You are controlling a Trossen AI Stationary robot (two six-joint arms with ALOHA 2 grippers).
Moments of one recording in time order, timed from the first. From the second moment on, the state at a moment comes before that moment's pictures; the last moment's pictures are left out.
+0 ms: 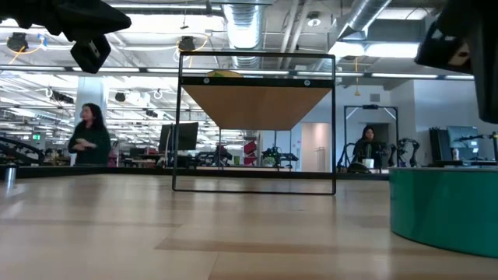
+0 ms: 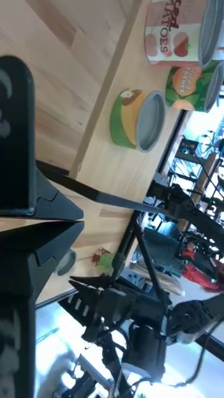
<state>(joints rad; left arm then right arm) -0.46 0.54 0.32 0.05 -0.47 -0.49 0.70 1.94 1.41 -0.64 0.17 0.96</state>
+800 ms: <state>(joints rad) -0.46 0.54 0.32 0.03 -0.47 -0.49 0.69 2.02 1.41 -0.62 0.15 0.66</state>
